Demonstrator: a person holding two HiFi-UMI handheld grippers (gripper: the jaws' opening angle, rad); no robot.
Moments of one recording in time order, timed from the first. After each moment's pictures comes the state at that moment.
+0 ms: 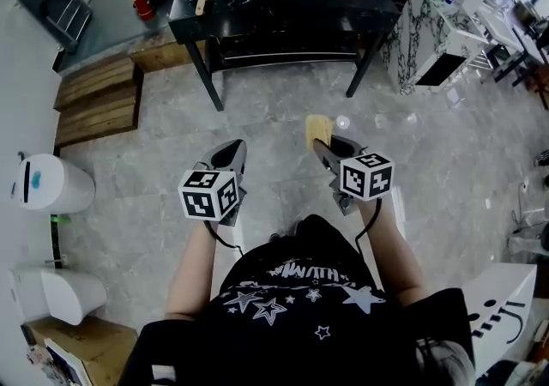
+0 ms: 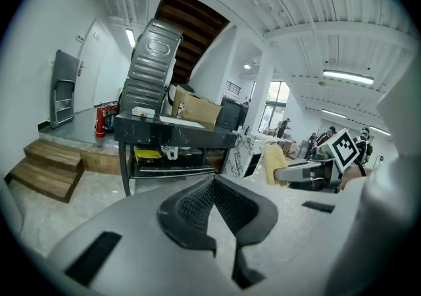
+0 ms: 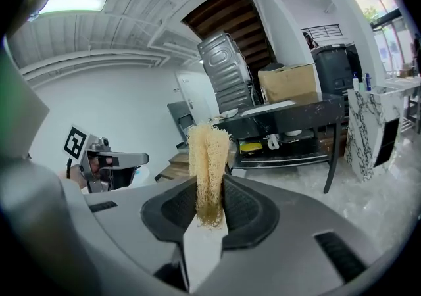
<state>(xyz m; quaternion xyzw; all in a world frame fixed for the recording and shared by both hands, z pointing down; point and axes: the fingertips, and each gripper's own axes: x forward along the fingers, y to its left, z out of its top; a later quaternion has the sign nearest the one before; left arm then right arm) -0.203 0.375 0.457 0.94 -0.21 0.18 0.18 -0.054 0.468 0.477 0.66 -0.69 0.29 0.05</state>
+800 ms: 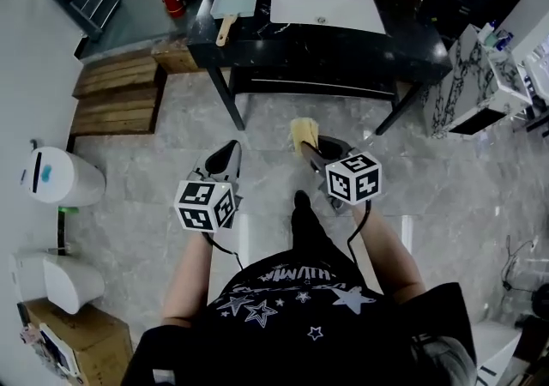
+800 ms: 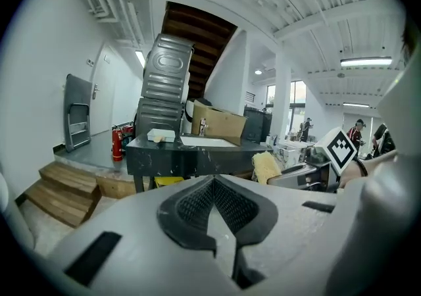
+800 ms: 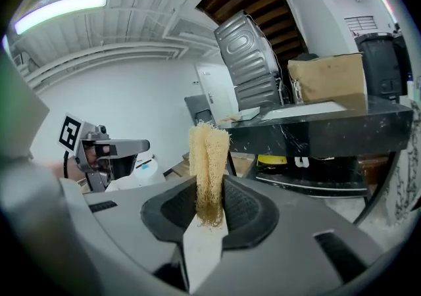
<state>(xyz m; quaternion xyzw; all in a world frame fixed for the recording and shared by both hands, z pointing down) -0.127 0.179 0.442 0.94 -0.30 0.14 0.13 0.016 0.232 0.492 0.57 -0.77 0.26 0.09</state>
